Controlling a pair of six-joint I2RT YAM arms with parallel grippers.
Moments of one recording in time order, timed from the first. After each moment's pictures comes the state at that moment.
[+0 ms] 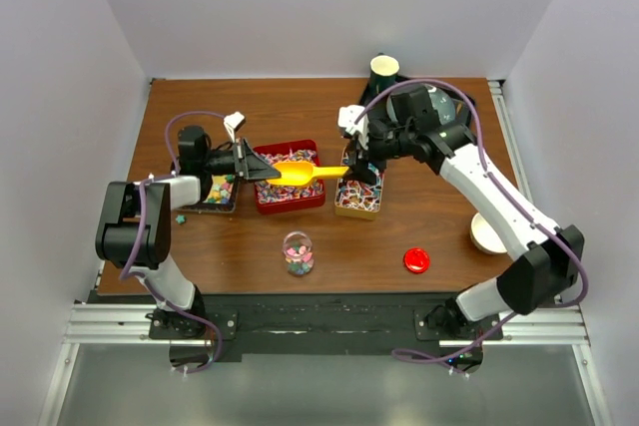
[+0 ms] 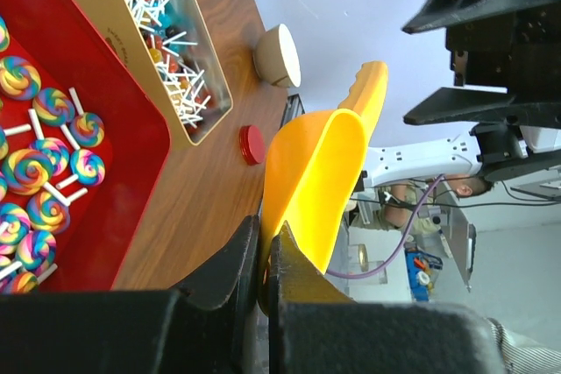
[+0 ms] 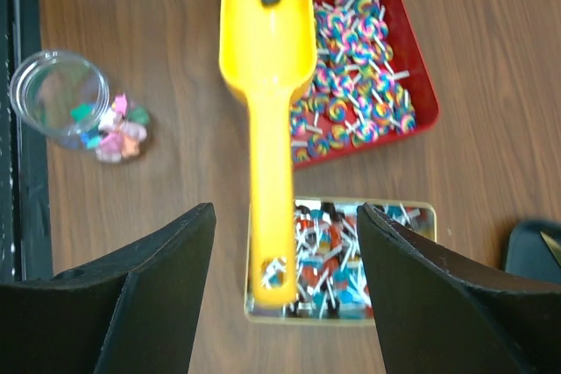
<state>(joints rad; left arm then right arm) -0.03 1.70 0.77 0.64 1.31 -0.92 0.48 1.46 1.43 -0.73 -0.68 -0.72</state>
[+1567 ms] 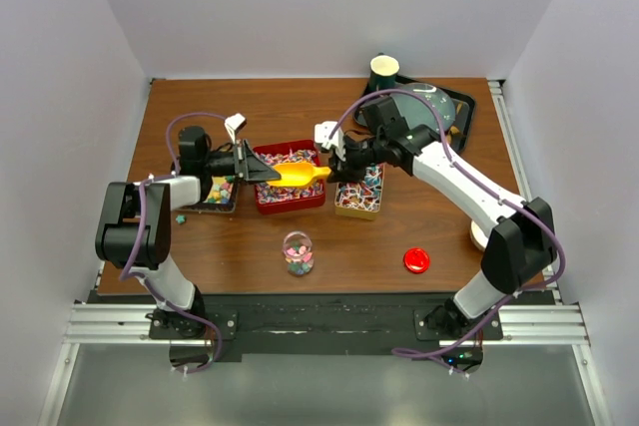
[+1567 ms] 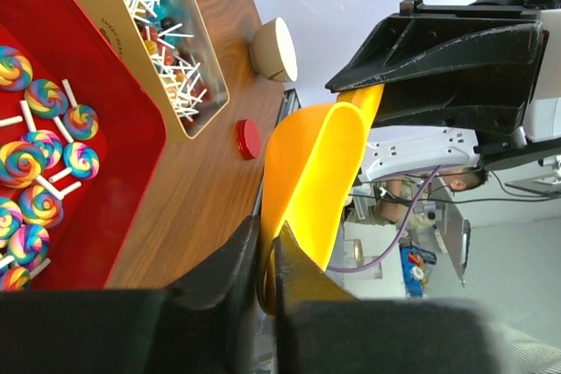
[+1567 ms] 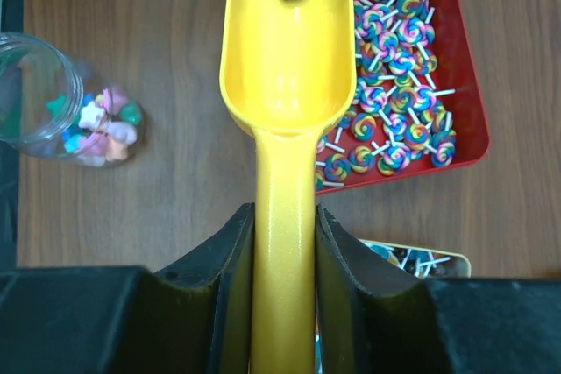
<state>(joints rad) -0.03 1.70 0.77 0.61 1.33 -0.91 0.57 1.60 1.39 -0.62 -0.68 -0.77</state>
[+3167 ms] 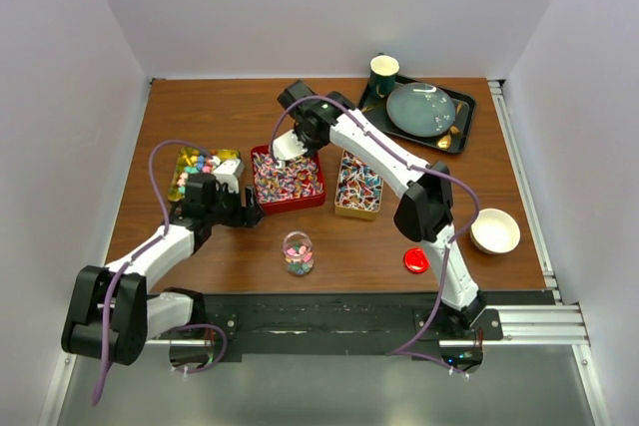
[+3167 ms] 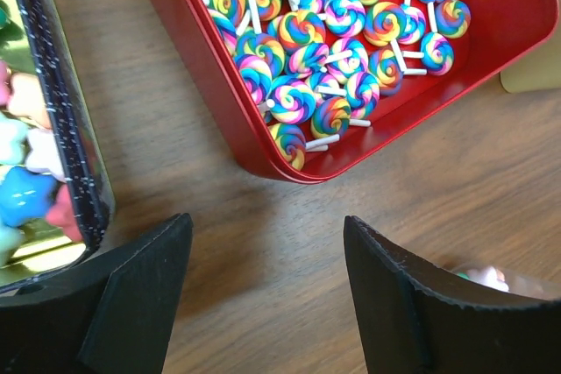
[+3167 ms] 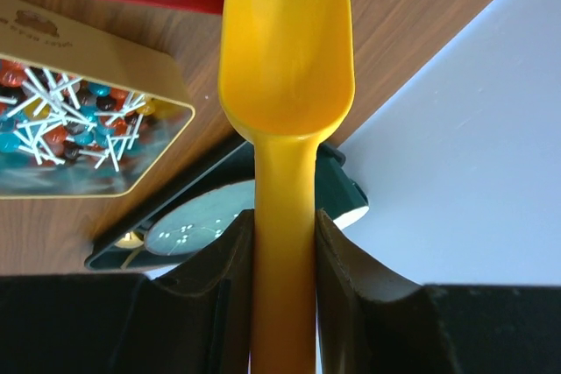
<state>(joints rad) -0.18 1.17 0.43 0.03 0.32 -0.17 0.77 2.26 2.31 -1.16 0.35 -1.49</state>
